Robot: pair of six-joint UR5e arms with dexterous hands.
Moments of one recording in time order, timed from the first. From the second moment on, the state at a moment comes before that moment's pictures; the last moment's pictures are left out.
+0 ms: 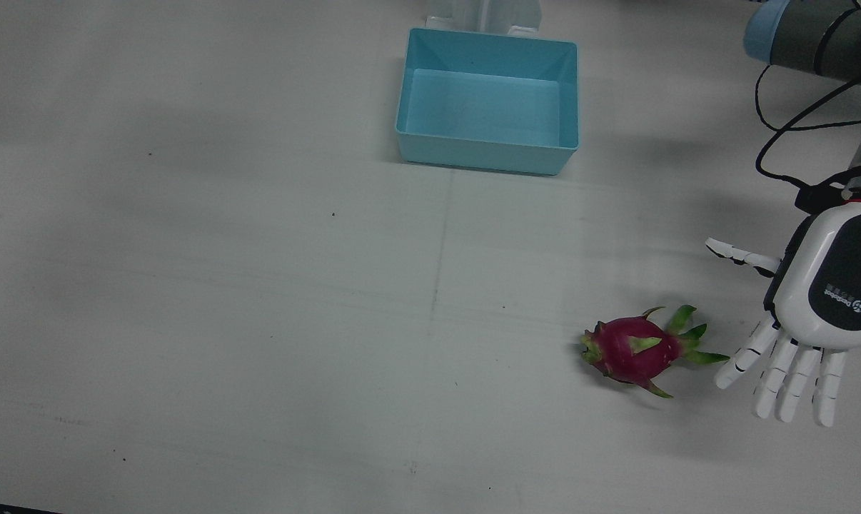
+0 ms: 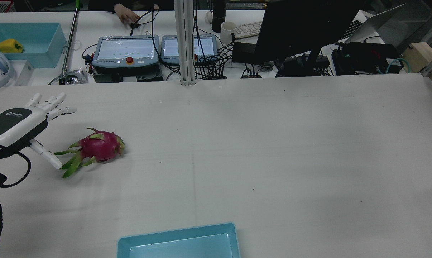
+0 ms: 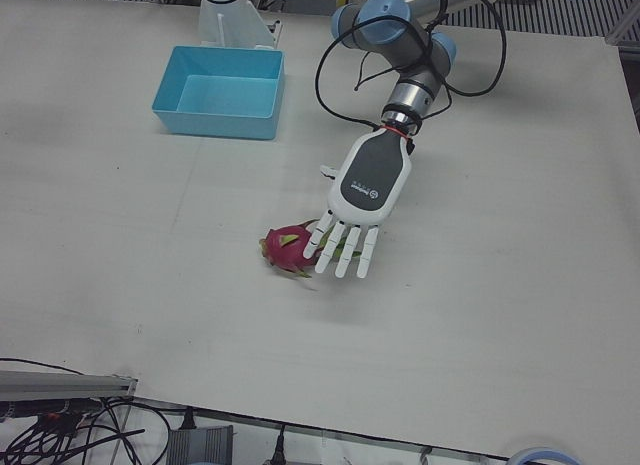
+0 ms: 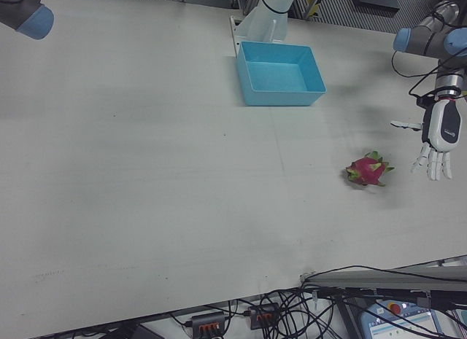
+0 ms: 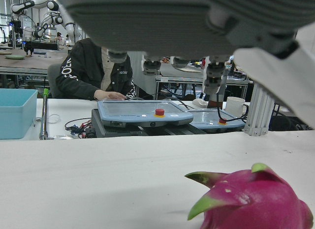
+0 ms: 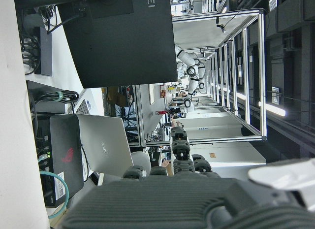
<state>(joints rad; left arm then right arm) -0.81 -1.76 -1.99 0.58 1.26 1.54 1.51 -1.56 1.56 -3.30 -1.47 0.12</state>
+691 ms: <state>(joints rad) -0.66 -1.87 -1.84 0.56 1.09 1.53 1.51 -1.56 1.56 -3.30 -1.47 0.12</state>
